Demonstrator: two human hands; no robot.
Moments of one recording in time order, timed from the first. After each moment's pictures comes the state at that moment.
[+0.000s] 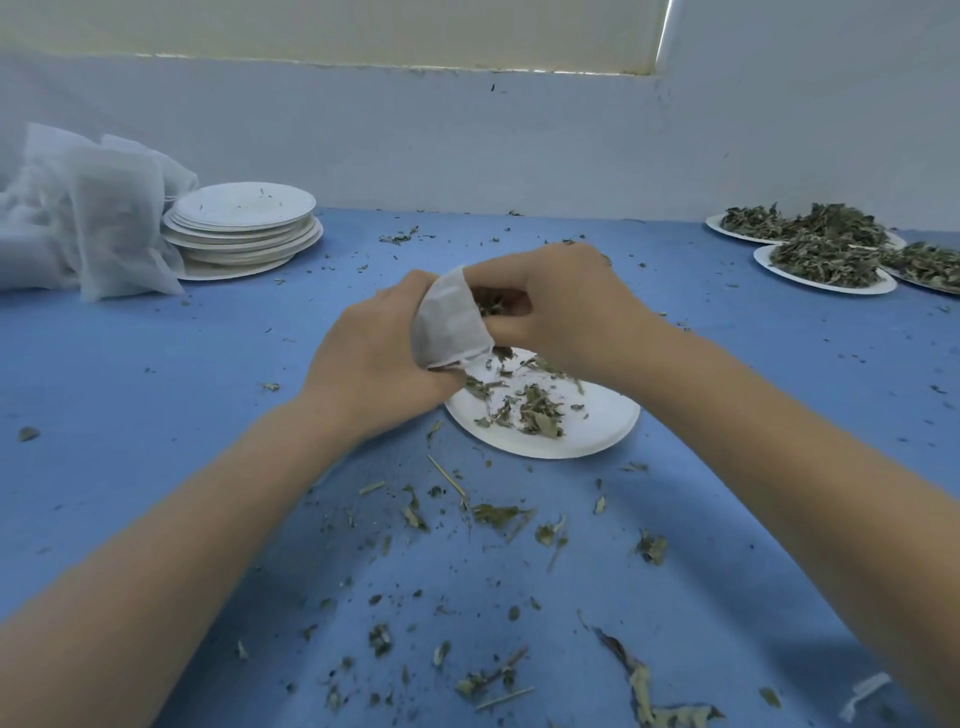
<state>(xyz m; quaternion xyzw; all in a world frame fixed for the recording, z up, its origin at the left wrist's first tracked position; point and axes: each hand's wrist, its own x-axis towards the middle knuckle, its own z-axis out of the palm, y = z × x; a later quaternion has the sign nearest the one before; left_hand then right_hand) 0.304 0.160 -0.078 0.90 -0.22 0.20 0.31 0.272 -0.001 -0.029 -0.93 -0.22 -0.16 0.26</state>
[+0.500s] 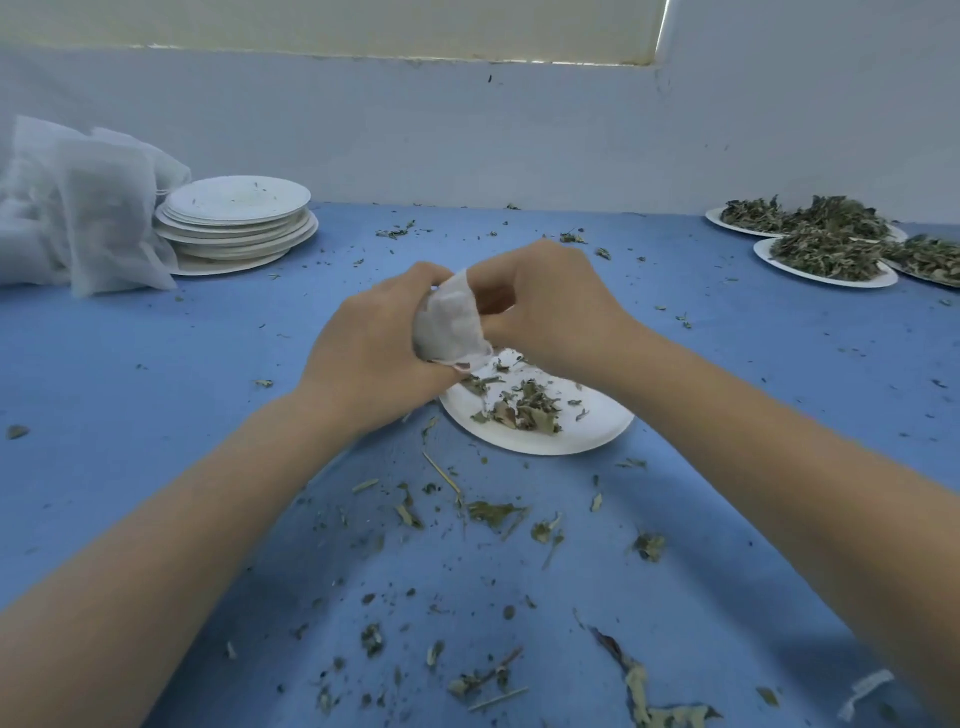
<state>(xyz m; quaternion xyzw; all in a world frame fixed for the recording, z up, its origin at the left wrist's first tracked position) 0.302 0.158 -0.076 0.89 -0.24 0.21 0.33 0.276 0.005 -0.035 -0.91 -0.17 -0.13 0.34</state>
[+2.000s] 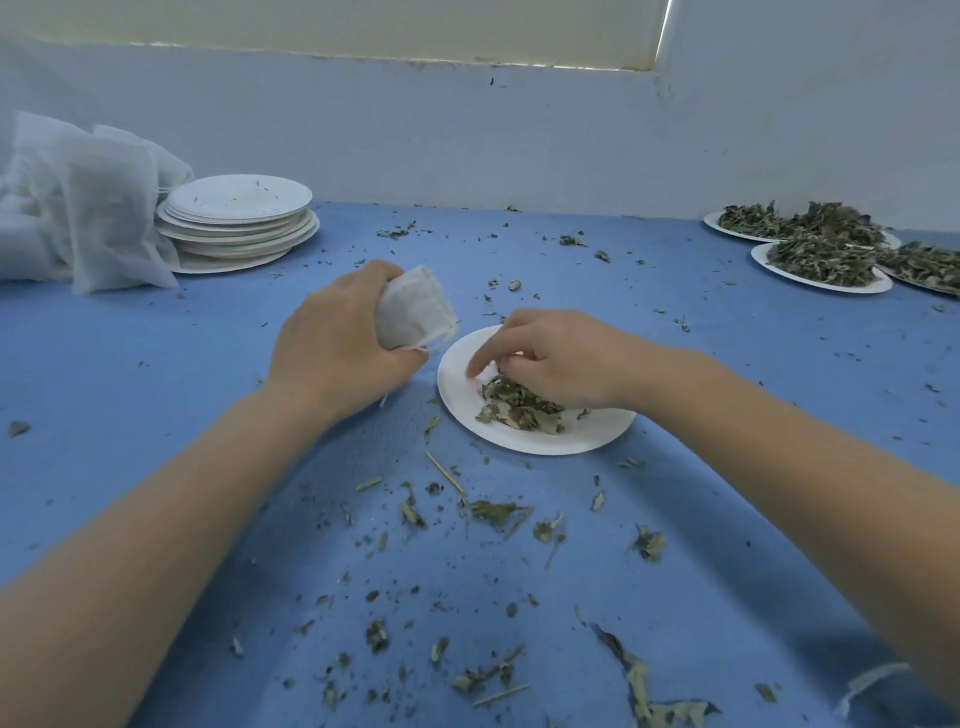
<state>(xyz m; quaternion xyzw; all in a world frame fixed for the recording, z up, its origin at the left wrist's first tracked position) 0.319 0.179 -0.083 0.92 -0.16 0.22 0.27 0.289 -0.022 -0.061 -0.98 -0.18 0.04 0.13</state>
